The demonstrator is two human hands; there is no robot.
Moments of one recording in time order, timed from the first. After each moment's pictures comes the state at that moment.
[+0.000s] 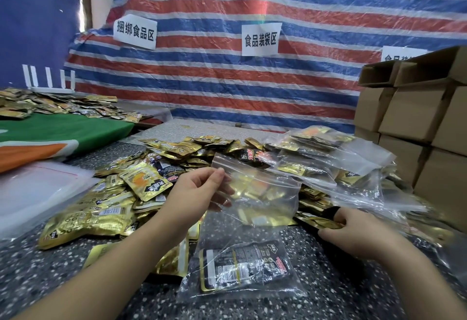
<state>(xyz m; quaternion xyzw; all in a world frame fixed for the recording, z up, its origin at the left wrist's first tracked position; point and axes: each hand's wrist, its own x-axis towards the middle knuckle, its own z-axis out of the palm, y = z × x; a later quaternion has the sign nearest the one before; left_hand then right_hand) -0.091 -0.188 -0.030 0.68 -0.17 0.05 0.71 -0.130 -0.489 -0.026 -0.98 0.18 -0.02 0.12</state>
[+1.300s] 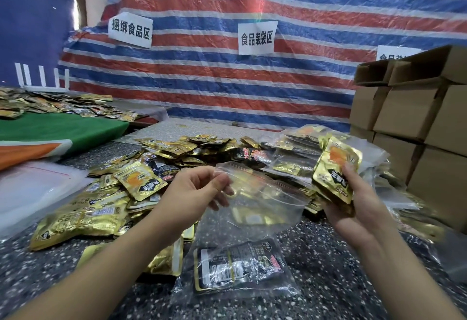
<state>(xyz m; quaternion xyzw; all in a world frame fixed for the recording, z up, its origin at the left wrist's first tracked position) -0.099 -0.189 -0.025 0.68 -0.26 0.07 0.68 -0.140 -0.450 0.001 -0.38 0.04 -0.15 0.91</state>
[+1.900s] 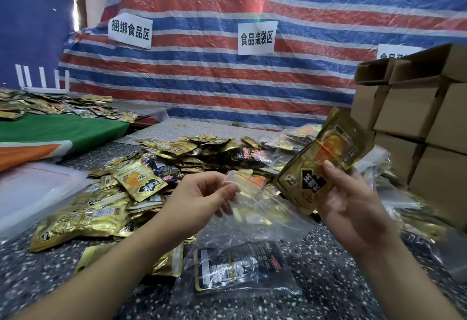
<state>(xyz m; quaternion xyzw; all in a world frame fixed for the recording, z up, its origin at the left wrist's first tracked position) -0.097 -0.190 -0.033 0.70 -0.30 0.06 0.64 -0.153 -0.430 0.005 -0.45 -0.16 -0.13 0.87</state>
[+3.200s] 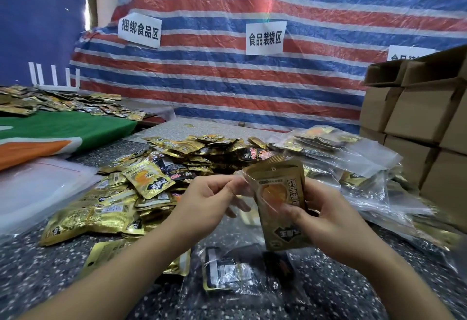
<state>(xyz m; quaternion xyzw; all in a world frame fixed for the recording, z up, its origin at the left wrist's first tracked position) -0.110 -0.200 -0.029 0.68 -0.28 0.07 0.68 -0.157 -0.414 -0.007 -0.85 -0.23 -0.16 0.44</state>
